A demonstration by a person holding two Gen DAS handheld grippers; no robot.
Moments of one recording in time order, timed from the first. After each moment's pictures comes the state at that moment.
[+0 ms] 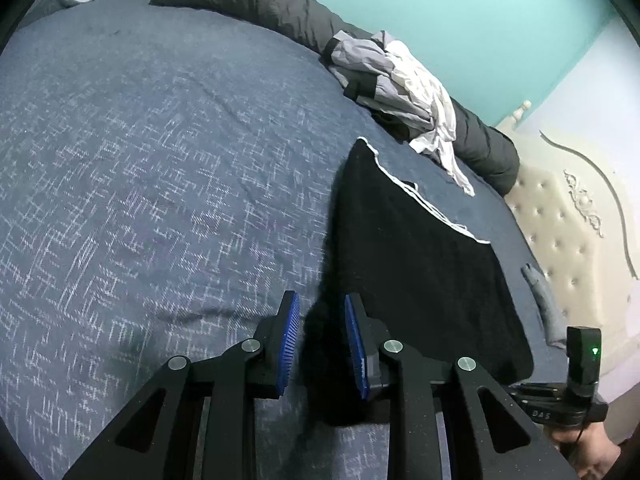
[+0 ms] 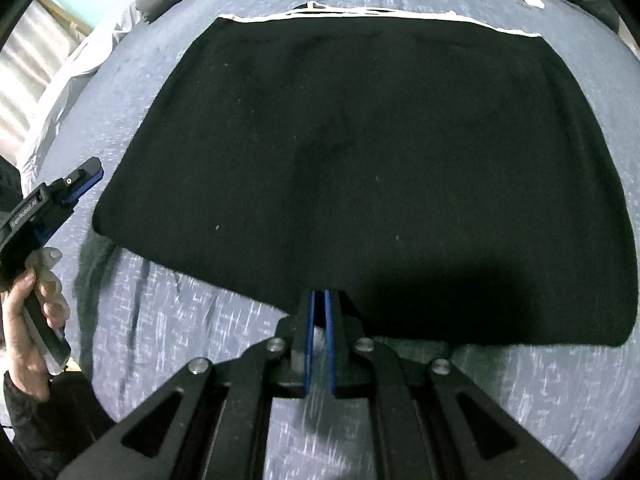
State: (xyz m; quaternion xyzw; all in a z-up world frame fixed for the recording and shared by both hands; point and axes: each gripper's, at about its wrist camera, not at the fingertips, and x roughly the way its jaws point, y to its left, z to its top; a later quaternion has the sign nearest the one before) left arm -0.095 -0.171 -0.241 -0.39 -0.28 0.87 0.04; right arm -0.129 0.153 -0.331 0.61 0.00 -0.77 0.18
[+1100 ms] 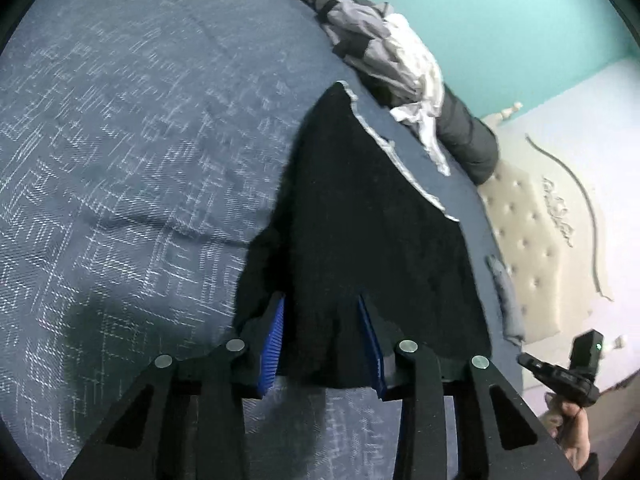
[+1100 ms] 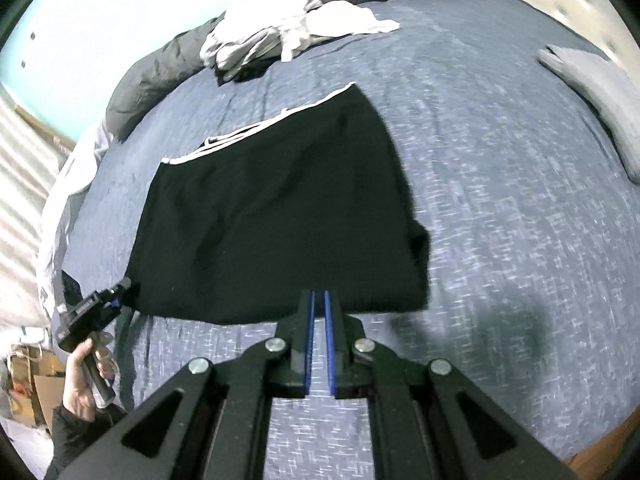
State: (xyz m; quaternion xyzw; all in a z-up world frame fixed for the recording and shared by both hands) left arm -0.100 -0.147 -0.272 -0.43 -0.37 0.82 0.09; right arm -0.097 0.338 -0.246 0.52 -0.15 -0.83 0.11
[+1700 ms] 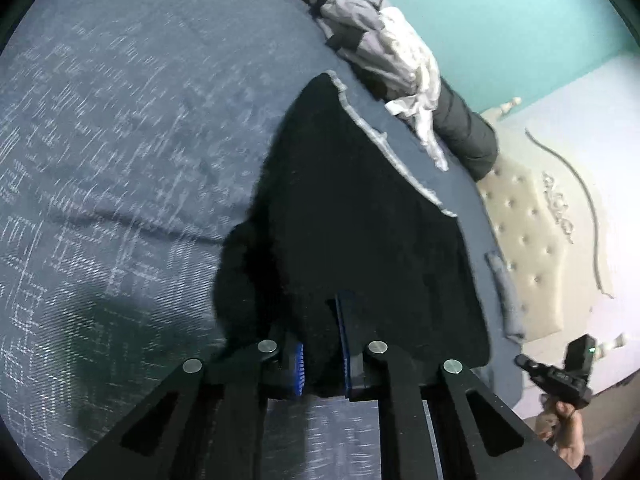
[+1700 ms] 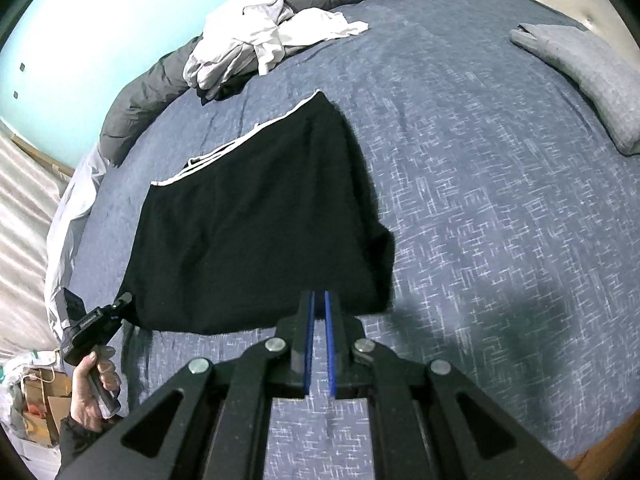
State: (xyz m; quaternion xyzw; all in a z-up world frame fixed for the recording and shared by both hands) left arm -0.106 -0.123 -0.260 -0.42 -0.36 0.83 0.11; right arm -0.097 0.375 -0.254 0.51 -0.18 -0.83 0.10
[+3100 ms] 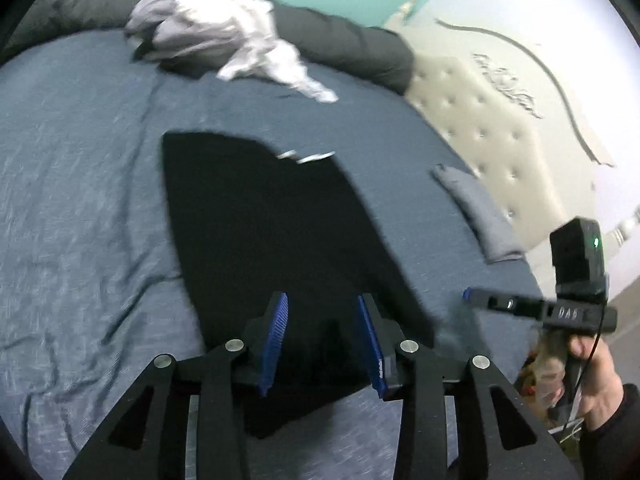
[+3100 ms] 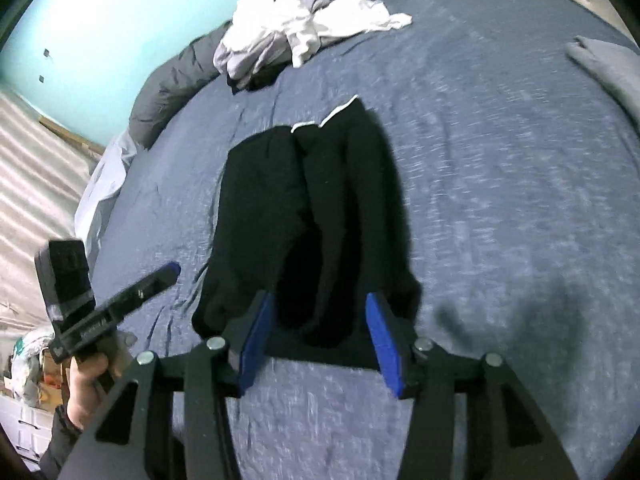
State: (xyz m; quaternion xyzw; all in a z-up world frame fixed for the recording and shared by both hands) left arm -0.176 0.088 -0.185 -0.45 -0.18 0.85 0.21; right arm -0.147 0.366 -0.256 0.54 -0.18 -0.80 0.18
